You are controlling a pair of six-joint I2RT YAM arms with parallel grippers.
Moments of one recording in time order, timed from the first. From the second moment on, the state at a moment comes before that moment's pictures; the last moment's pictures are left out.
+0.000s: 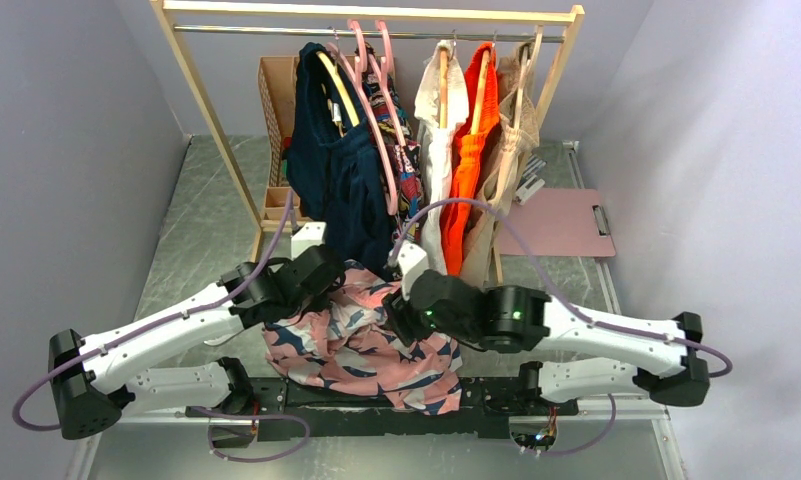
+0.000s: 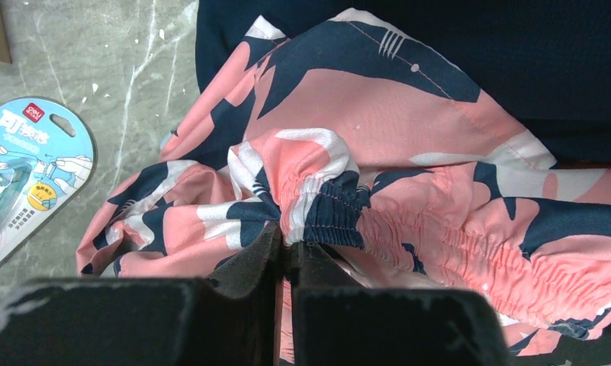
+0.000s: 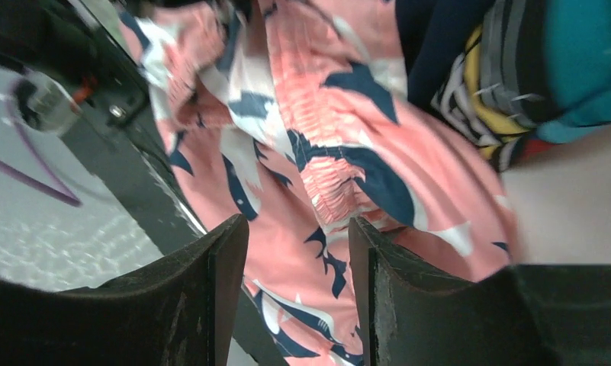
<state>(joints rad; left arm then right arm) -1.01 1.06 0.95 -0.88 -0.48 -0.88 1.34 1.04 1.09 -0.70 0.32 0.39</state>
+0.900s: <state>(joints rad) -1.00 0.95 1.10 -0.94 -0.47 -0.81 1.36 1.17 1.11 -0.73 0.58 0.45</state>
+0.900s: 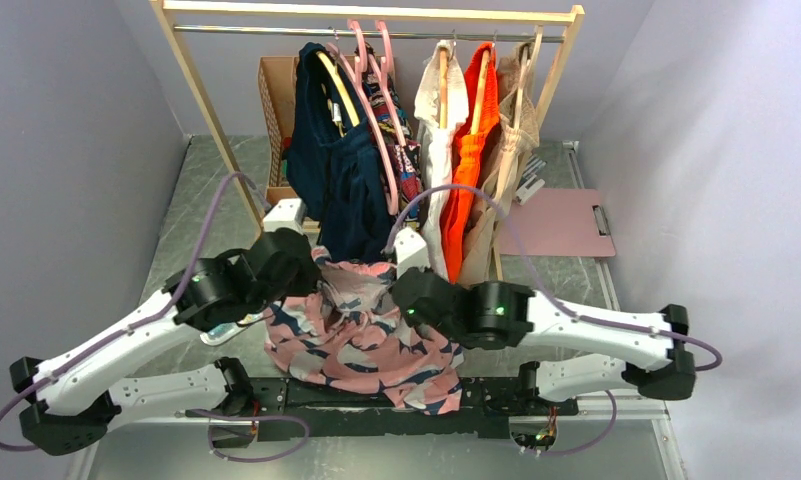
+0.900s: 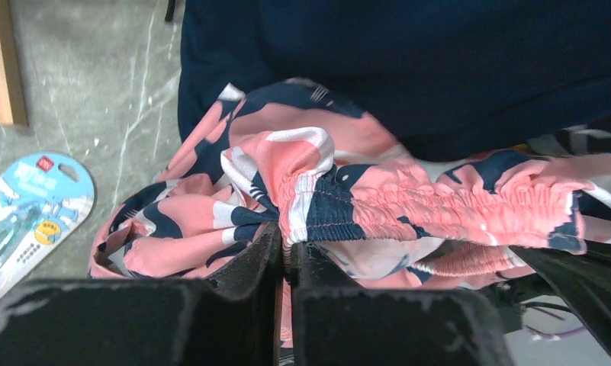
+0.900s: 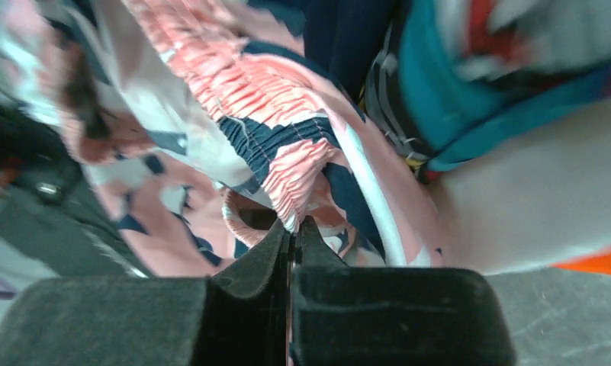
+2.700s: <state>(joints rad) -1.00 0.90 0.98 -1.05 -0.12 -0.58 1.33 1.08 1.07 -0.83 0.68 0.79</state>
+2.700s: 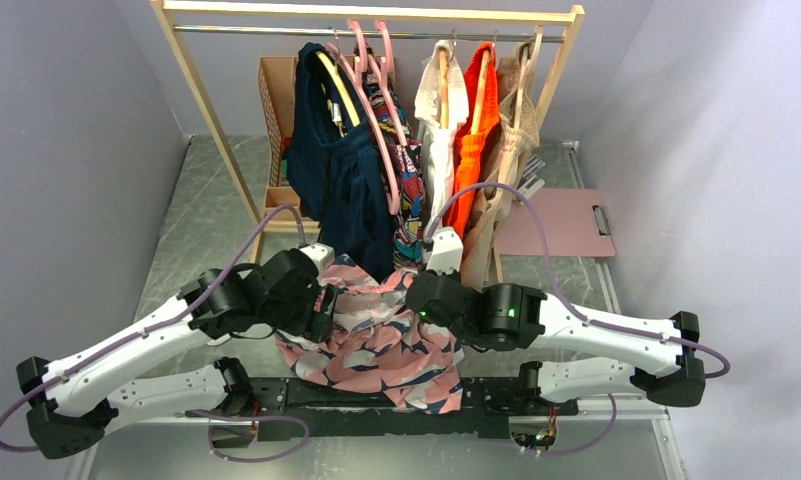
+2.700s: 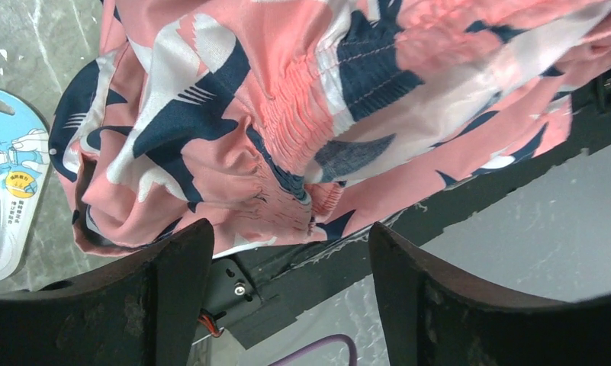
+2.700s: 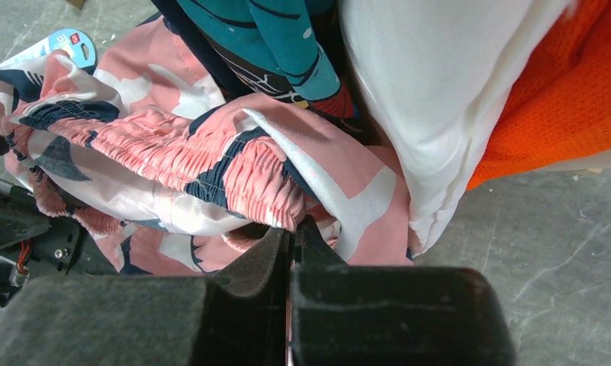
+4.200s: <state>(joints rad) -1.00 0.61 1.64 -0.68 -0.29 -0.32 1.32 1.30 2.07 -0.99 0.62 0.25</state>
